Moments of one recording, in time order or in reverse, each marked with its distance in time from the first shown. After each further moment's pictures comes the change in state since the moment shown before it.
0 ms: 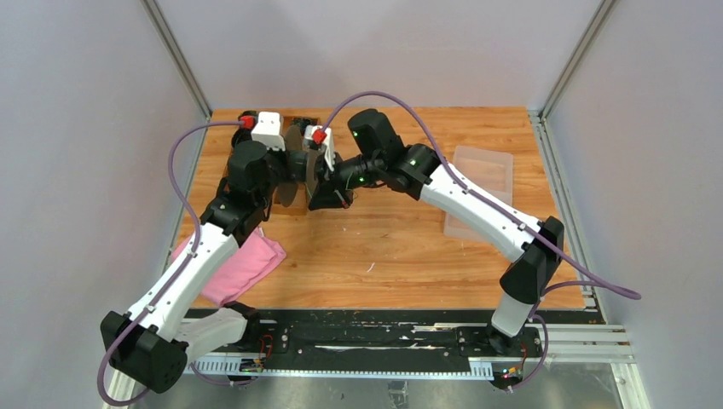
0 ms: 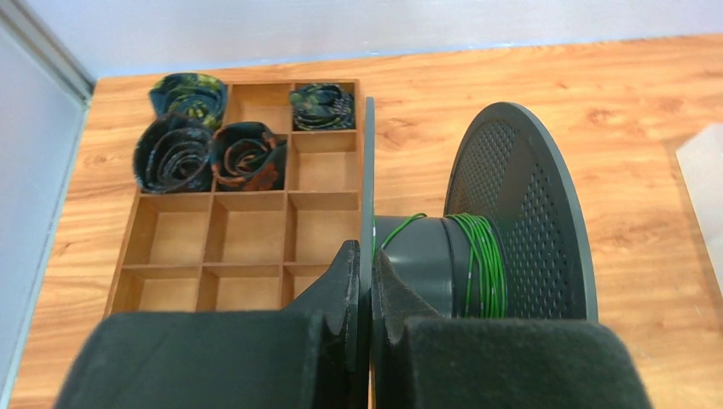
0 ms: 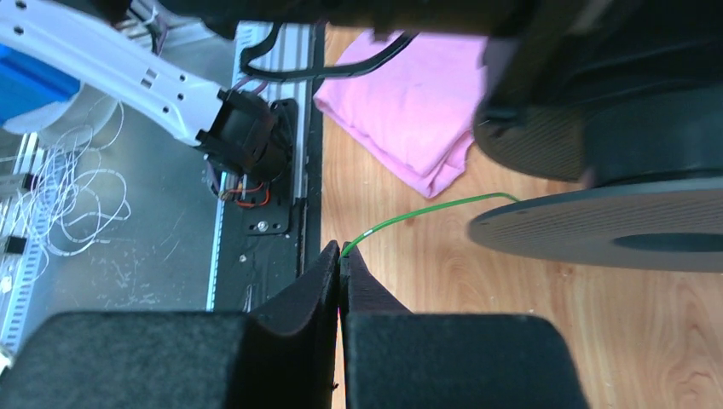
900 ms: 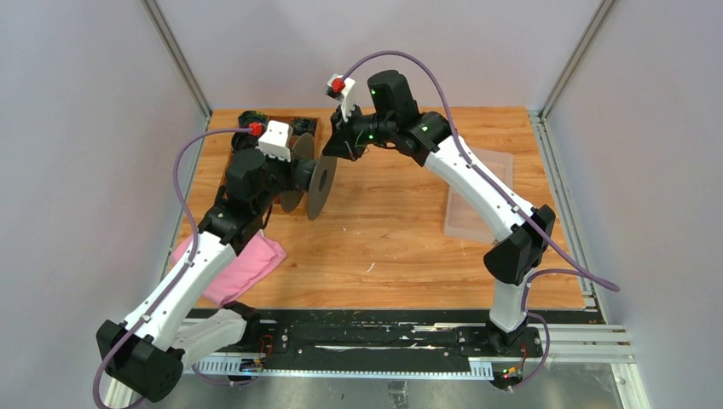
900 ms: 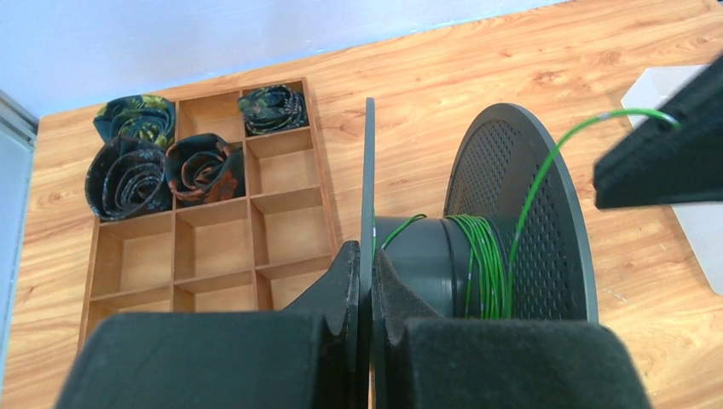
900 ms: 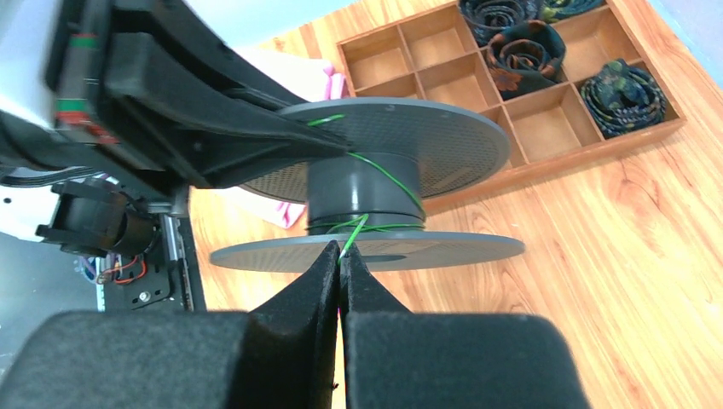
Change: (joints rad) left arm -0.025 -0.058 -0.061 0.007 0.147 0.078; right arm -0.172 0.134 0.280 -0.052 0.169 0.020
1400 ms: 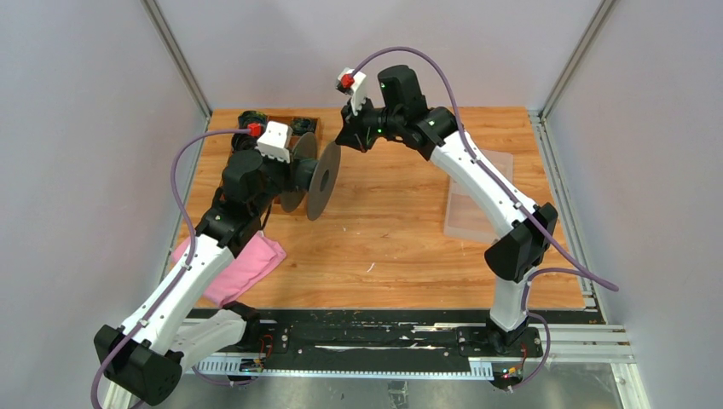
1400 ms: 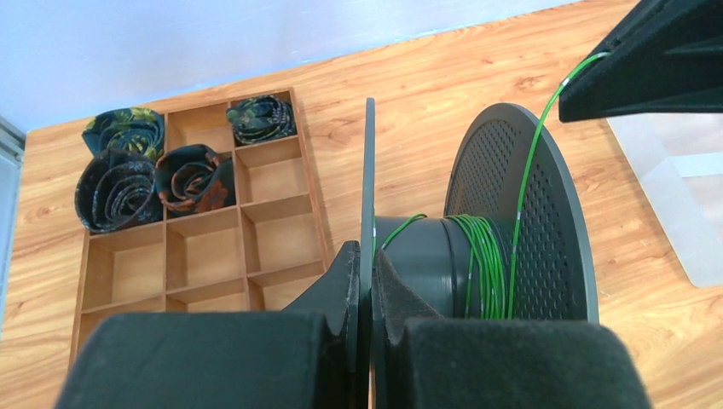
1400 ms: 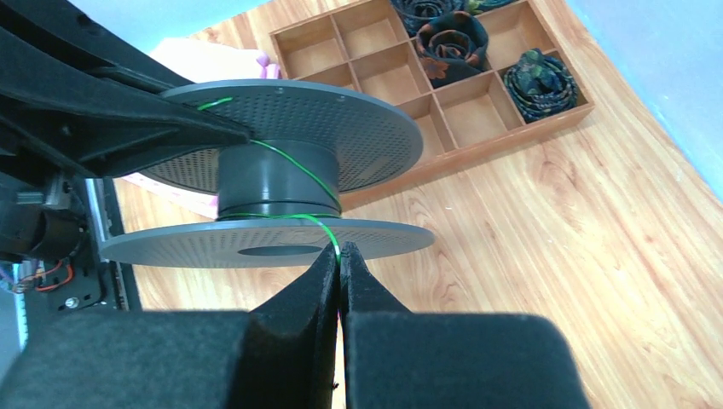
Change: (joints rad) left arm 0.000 -0.024 0.000 0.000 0.035 0.006; right arm -0.061 0.009 0.000 -0.006 0.053 -0.077
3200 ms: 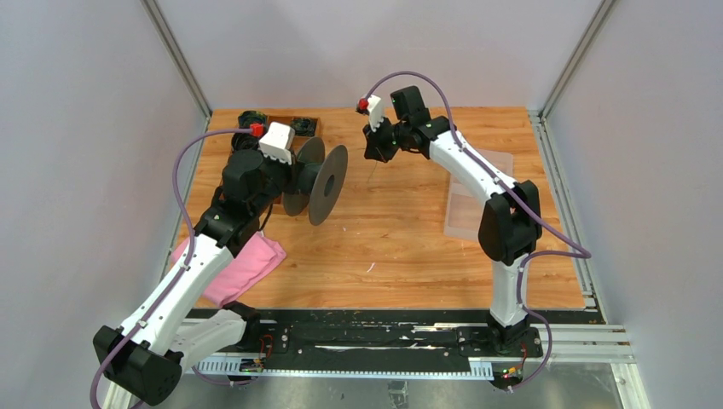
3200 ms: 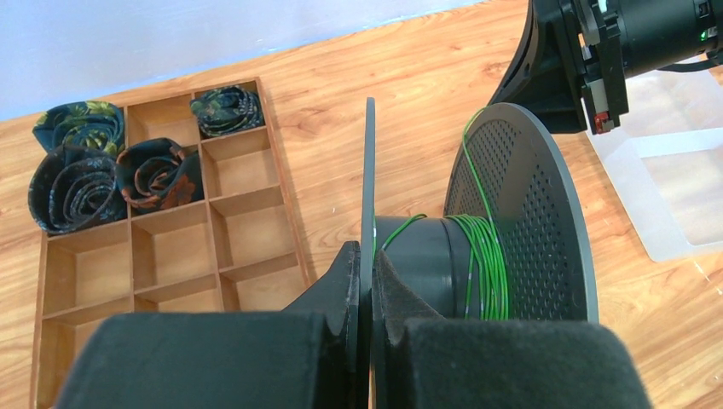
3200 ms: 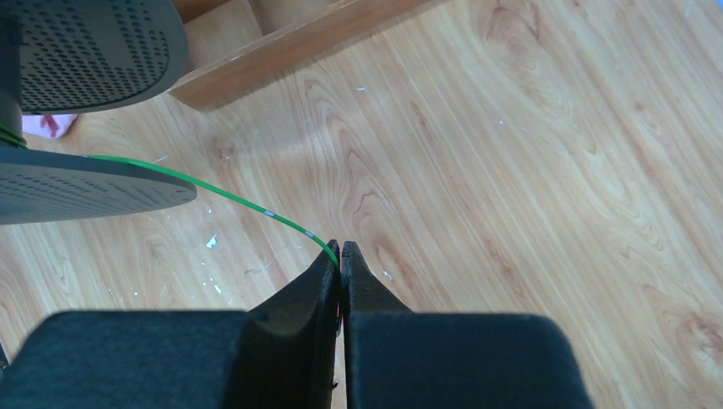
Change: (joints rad) left arm 0.001 -0.002 0.016 -0.042 0.070 -0.028; right arm -0.162 0.126 -0.199 0.068 0.021 -0.177
